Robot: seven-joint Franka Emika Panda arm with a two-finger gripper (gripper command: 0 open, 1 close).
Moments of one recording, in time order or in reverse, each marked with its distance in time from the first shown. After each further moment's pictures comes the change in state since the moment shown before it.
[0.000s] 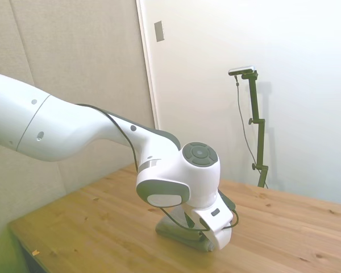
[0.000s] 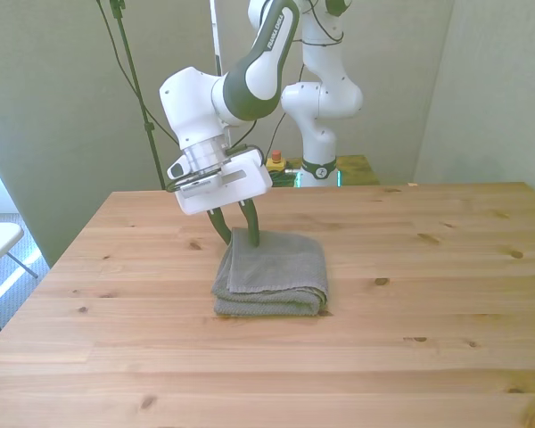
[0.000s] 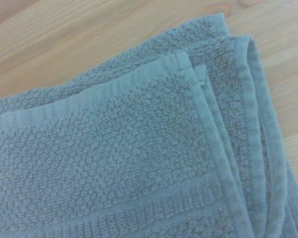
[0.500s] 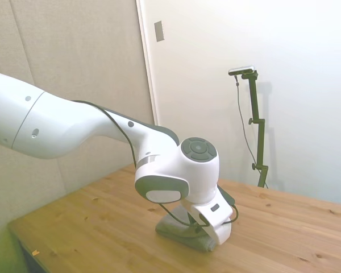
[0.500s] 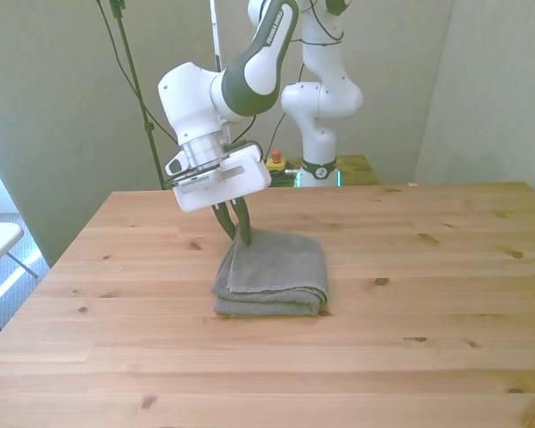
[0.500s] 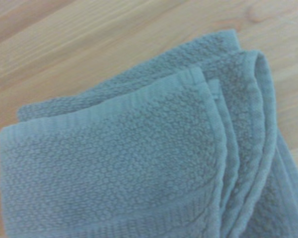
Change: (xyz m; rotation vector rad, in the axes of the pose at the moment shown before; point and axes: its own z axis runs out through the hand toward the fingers) arm -0.007 -0.011 -0.014 0.022 0.001 -0.028
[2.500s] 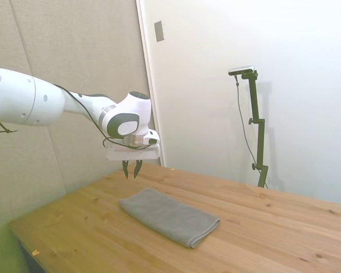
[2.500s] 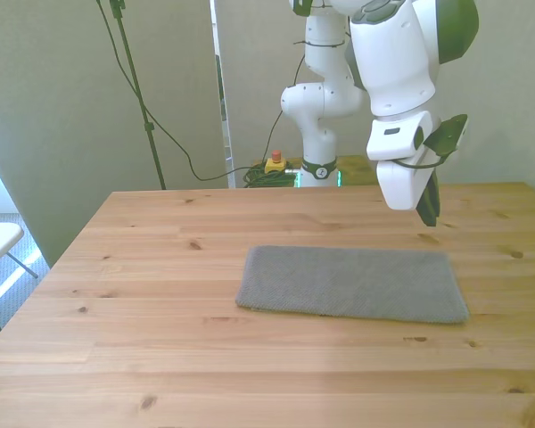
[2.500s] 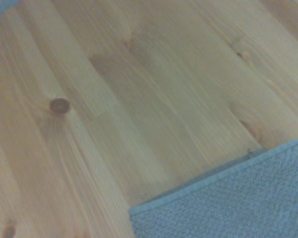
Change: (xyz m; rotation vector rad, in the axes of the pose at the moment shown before) arm -0.237 -0.246 0.056 -0.087 -0.324 -1.162
